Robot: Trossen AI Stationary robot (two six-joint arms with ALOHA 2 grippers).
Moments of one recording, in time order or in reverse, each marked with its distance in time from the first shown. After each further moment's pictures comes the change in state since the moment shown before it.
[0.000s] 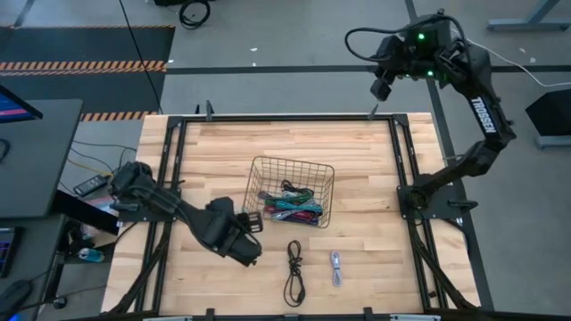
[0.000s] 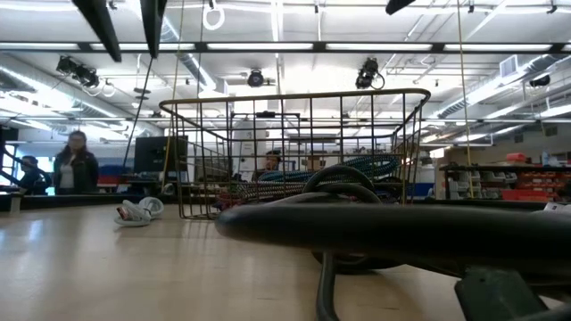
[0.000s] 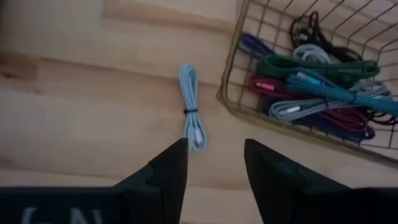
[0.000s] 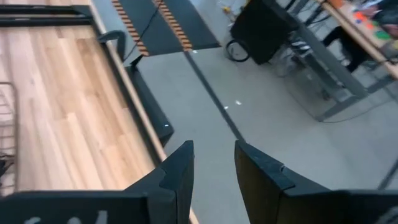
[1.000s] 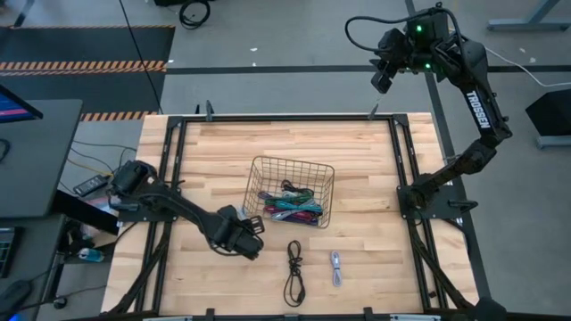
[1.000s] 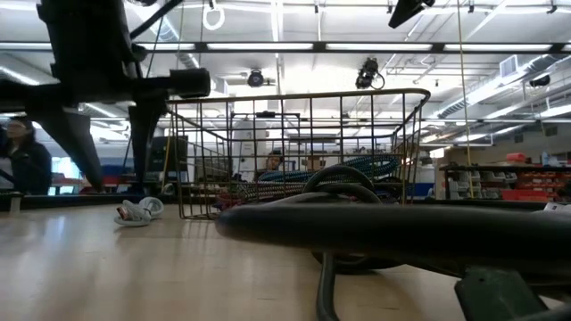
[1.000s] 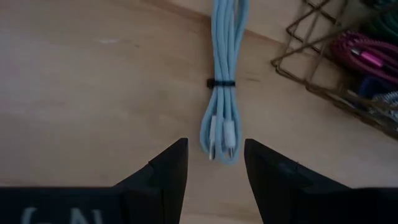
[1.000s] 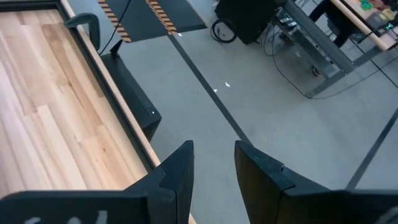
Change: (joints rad) left arm 0.041 0.000 -0.471 0.593 0.127 -0.066; right arm -0.110 0.037 0.000 -0.004 -0.012 -0.004
